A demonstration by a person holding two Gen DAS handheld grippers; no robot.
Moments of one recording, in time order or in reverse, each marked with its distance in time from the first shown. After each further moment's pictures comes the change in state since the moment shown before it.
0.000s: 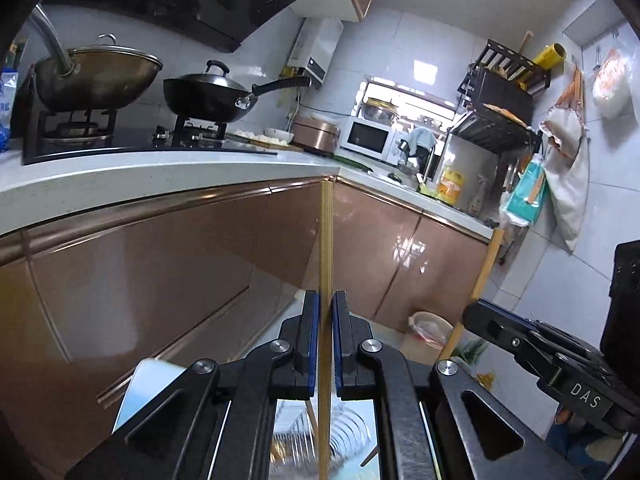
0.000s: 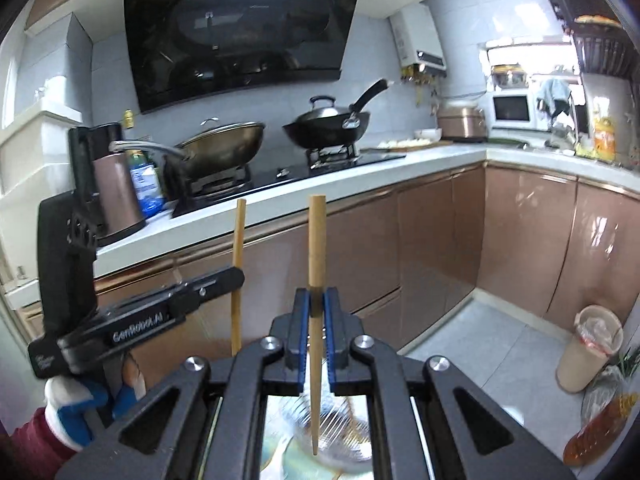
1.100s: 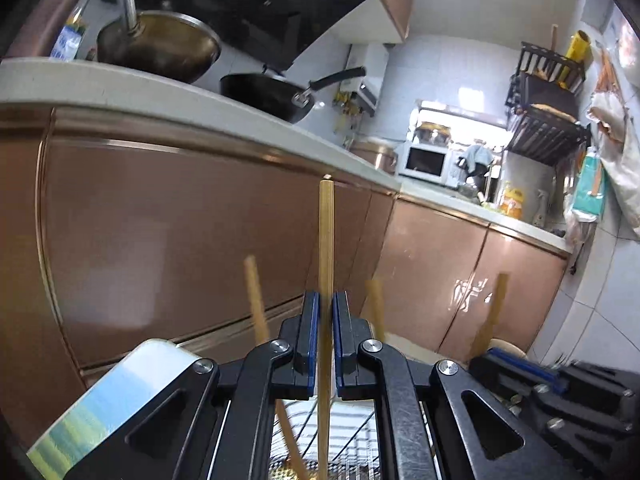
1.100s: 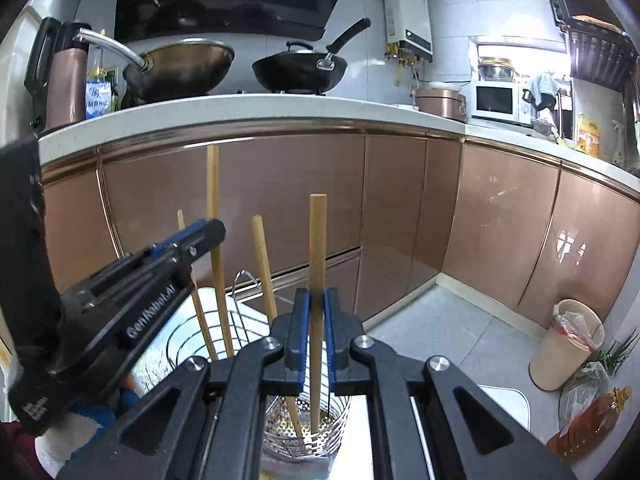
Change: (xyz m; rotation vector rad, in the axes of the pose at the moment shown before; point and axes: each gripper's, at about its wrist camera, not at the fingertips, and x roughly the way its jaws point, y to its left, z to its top) left arm 0.073 0.023 -0.123 -0.022 -0.167 0.239; right arm 0.080 -0.017 -0.130 -0.110 0.088 -0.131
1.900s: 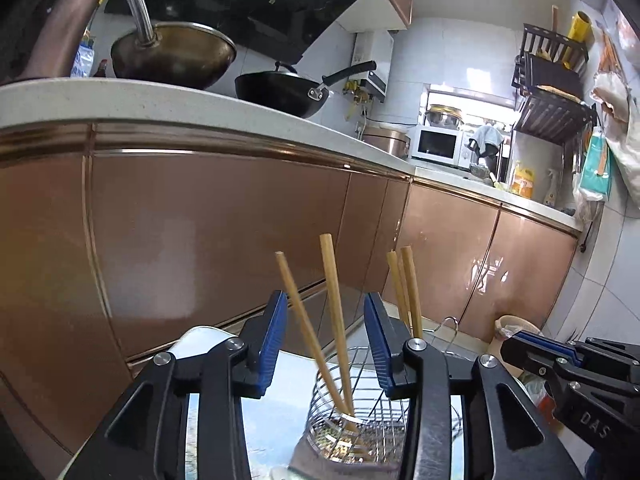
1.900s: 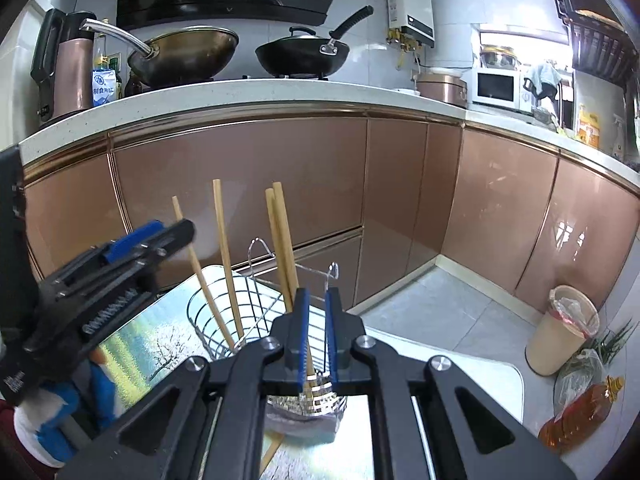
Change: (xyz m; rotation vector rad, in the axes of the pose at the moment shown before) left arm -0.058 0.020 0.007 0.064 0.053 0.055; right arm -0.028 0.006 -0.007 0.023 0.074 0.000
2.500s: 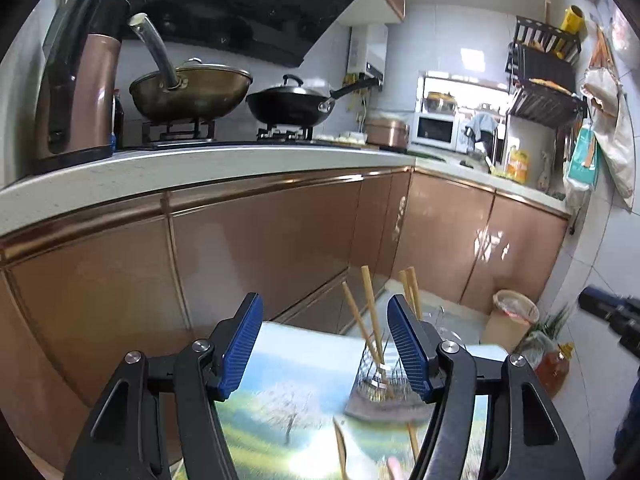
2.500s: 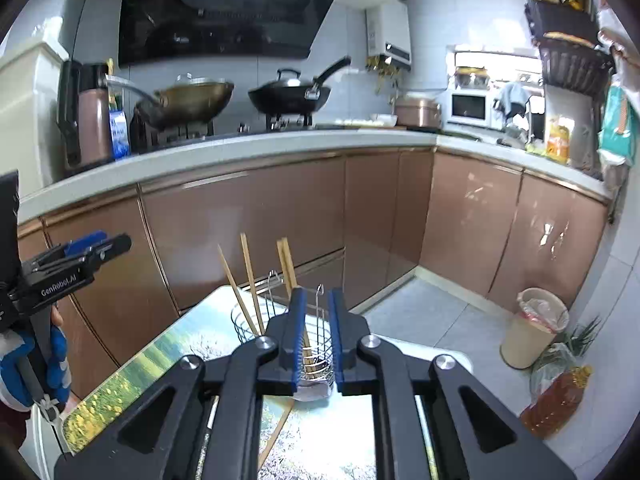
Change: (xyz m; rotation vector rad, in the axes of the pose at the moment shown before) left arm -0.116 0.048 0.073 0.066 0.114 0.014; right arm -0.151 0.006 0.041 0.030 -0.077 -0.062
